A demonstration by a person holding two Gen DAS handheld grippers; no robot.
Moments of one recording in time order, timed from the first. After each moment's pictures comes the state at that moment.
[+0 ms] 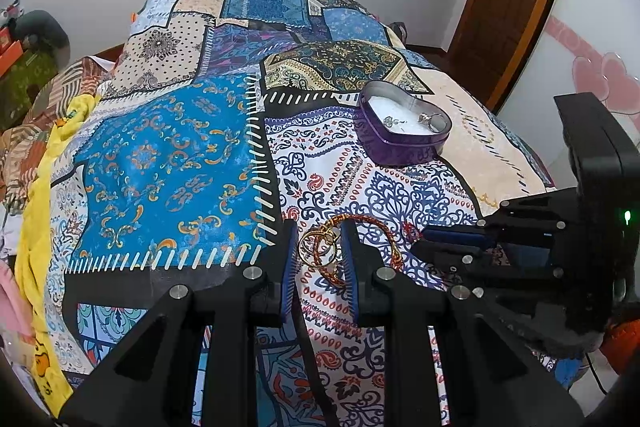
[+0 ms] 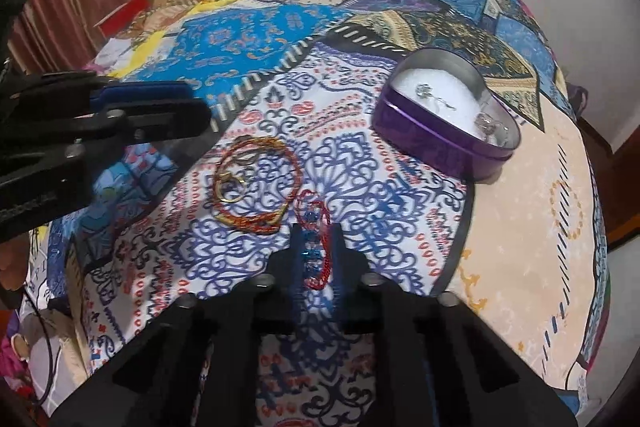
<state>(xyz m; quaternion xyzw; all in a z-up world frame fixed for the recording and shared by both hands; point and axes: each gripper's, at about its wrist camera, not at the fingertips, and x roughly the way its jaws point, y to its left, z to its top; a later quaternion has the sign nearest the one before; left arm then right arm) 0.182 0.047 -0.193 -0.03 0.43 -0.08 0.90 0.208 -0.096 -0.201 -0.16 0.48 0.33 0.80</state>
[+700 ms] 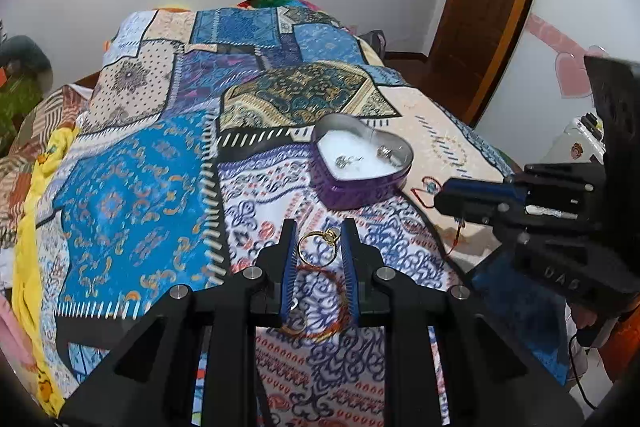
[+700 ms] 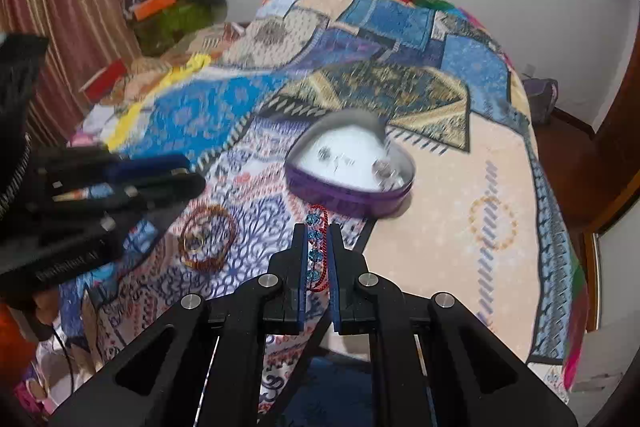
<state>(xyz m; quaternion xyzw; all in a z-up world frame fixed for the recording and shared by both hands) 0.208 0.009 -0.173 -0.02 0.41 -0.11 0.91 0.231 -0.147 -0.148 -0.08 0.42 0.30 0.85</state>
